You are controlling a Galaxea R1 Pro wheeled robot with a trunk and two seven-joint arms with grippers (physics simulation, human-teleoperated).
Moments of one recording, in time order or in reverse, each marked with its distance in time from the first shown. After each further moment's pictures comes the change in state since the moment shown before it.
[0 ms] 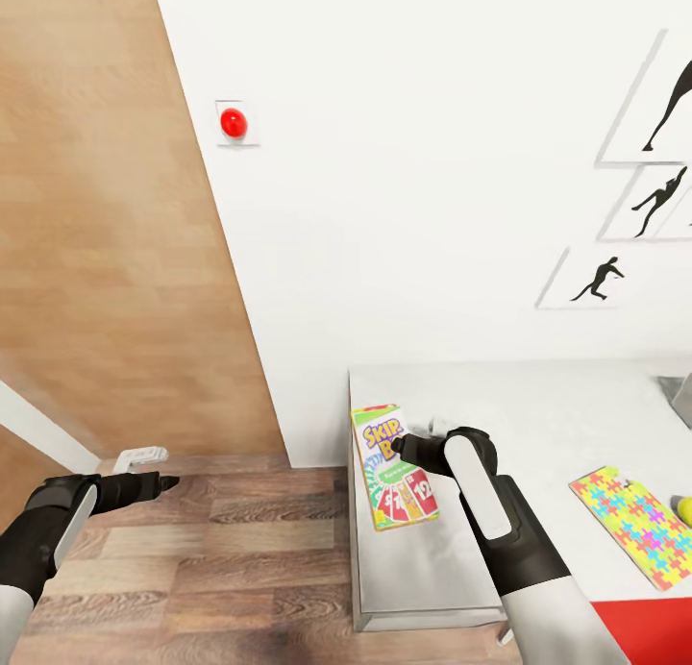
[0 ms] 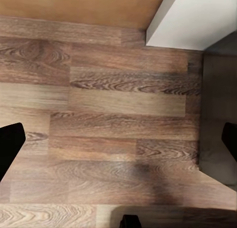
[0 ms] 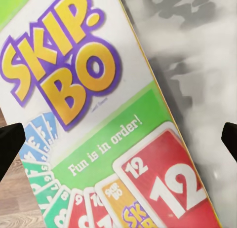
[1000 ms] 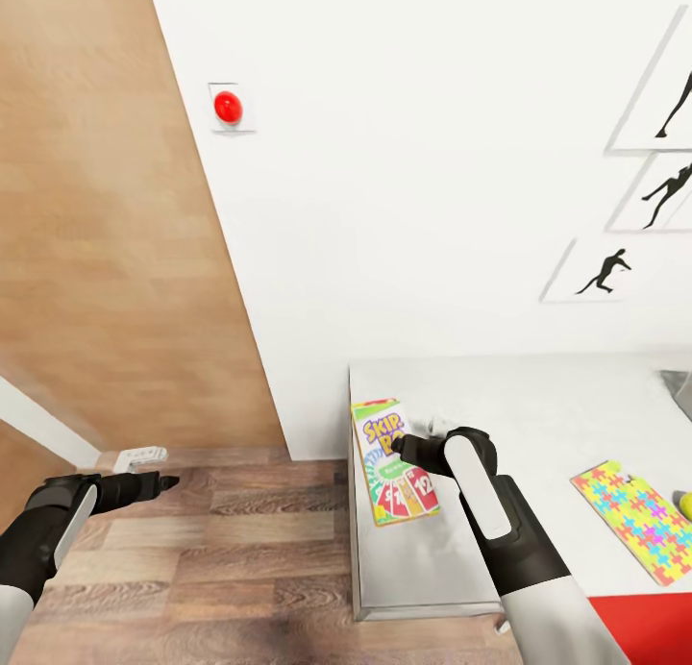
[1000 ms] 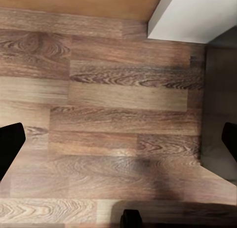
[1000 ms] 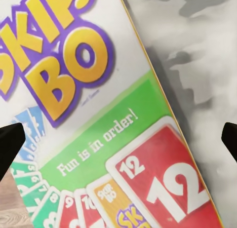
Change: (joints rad) left arm 0.000 0.000 0.000 0.000 0.000 -0.001 0.000; right arm 0.000 0.000 0.000 0.002 0.000 0.001 0.002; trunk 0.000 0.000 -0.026
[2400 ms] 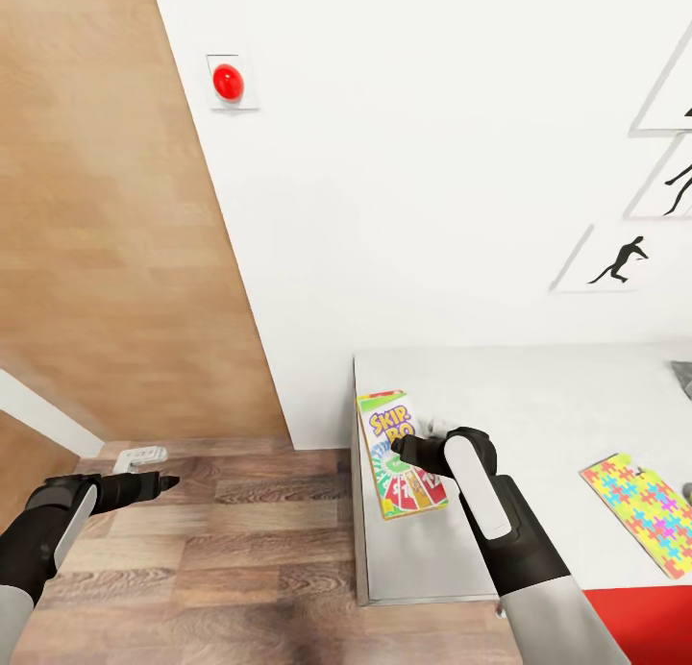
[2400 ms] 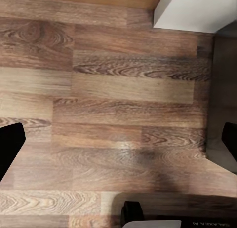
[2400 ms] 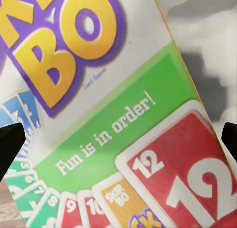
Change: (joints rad) left arm 0.000 0.000 0.000 0.000 0.000 0.001 0.000; right arm 0.000 0.000 0.000 0.003 0.000 0.000 0.000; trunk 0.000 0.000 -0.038
